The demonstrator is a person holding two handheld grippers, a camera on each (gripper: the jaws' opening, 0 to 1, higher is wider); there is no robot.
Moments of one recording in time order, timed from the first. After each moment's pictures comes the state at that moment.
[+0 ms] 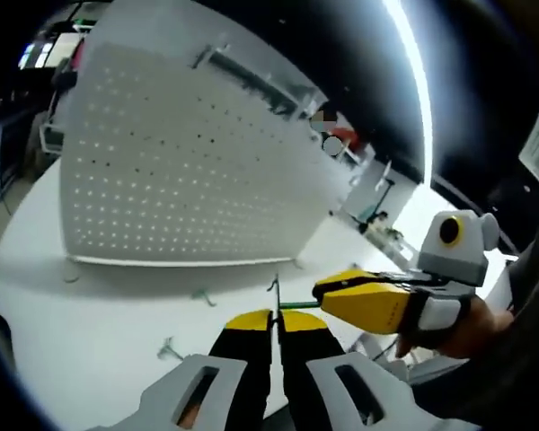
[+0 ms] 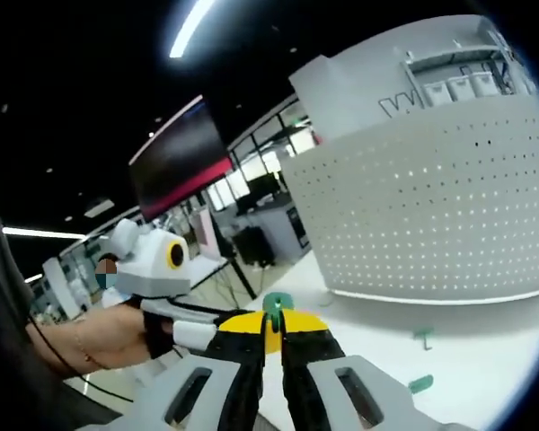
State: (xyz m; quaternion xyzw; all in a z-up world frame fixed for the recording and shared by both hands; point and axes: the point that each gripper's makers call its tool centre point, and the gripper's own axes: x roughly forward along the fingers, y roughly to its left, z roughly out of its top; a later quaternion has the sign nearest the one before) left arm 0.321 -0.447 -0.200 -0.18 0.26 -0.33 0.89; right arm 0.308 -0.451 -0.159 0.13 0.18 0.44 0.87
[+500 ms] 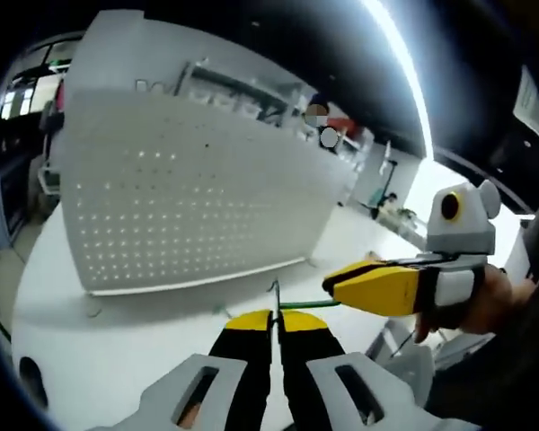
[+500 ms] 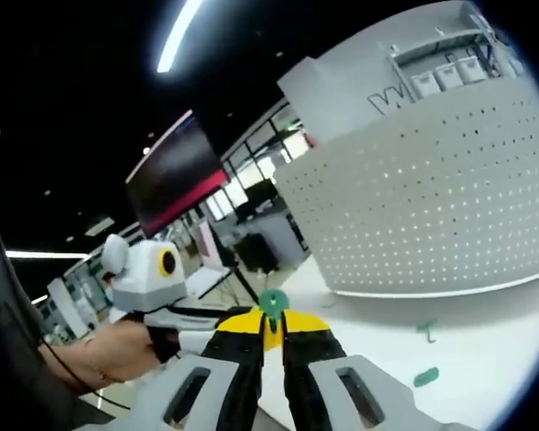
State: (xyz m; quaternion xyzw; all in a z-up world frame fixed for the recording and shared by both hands) left arm 0.327 -0.451 -0.190 -0.09 0.23 -0.32 0.91; right arm 0.311 -0.459 -0.155 0.17 0.18 0.43 0.87
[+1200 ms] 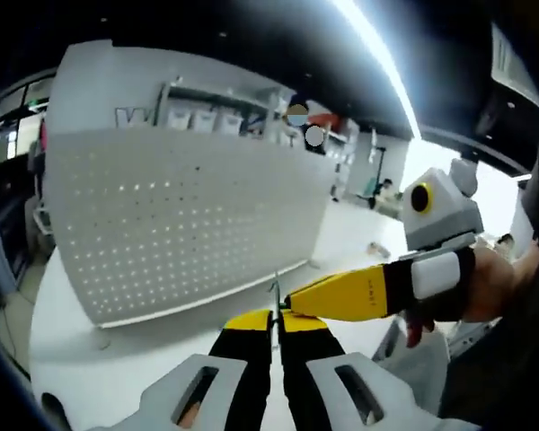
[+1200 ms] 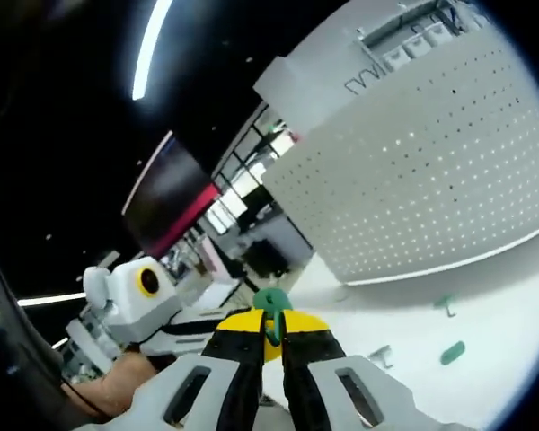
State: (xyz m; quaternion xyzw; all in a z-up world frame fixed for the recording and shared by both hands) left arm 0.328 -0.461 -0.179 -0.03 0.19 -0.33 0.92; right arm 0.316 -0.457 -0.156 0.26 0.22 0.42 0.84
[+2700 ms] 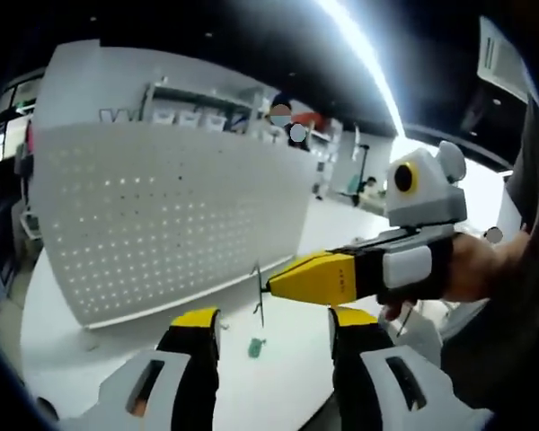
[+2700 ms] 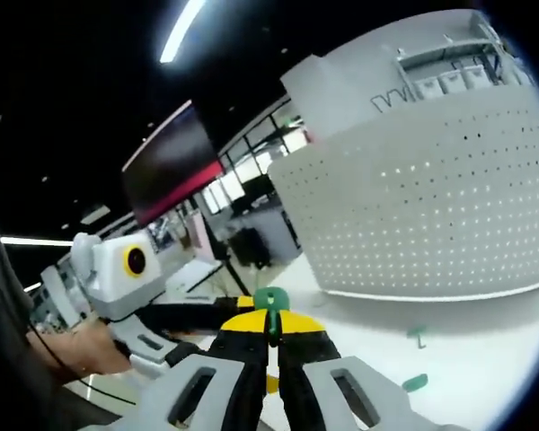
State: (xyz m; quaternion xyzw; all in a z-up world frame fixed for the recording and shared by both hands) left arm 0.311 -0.469 -0.186 -0.03 0.18 -0.38 0.91; right arm 0.319 -0.462 -0.166 0.14 0.18 0.43 0.87
